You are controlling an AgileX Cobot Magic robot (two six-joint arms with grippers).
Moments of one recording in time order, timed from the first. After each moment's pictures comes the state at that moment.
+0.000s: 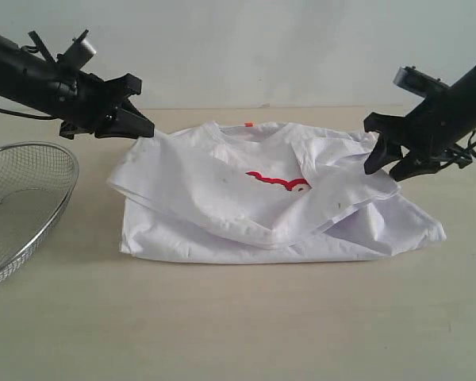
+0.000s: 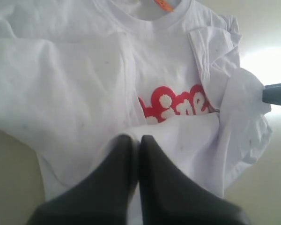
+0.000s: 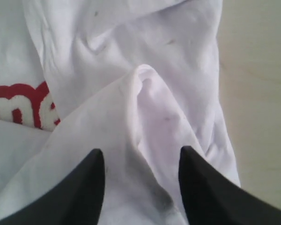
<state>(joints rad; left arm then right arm) -0.05 2.06 -1.46 -1.03 0.85 0.72 -0.18 2.10 -1.47 0.62 0.87 -0.41</state>
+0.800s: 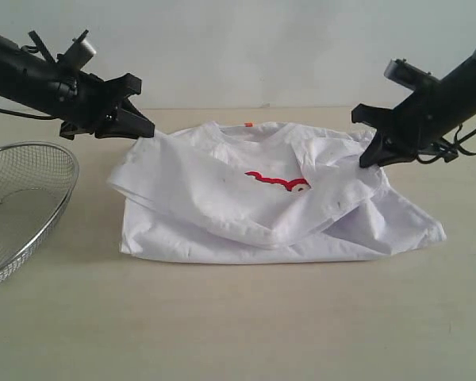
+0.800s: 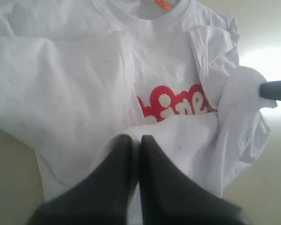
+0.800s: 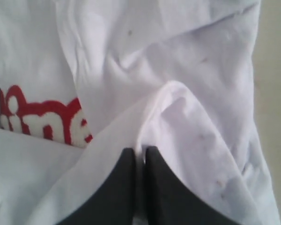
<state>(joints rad) -0.05 2.06 -1.46 -1.03 0.85 0.72 -0.15 2.08 -1.47 0.68 0.82 -0.40</state>
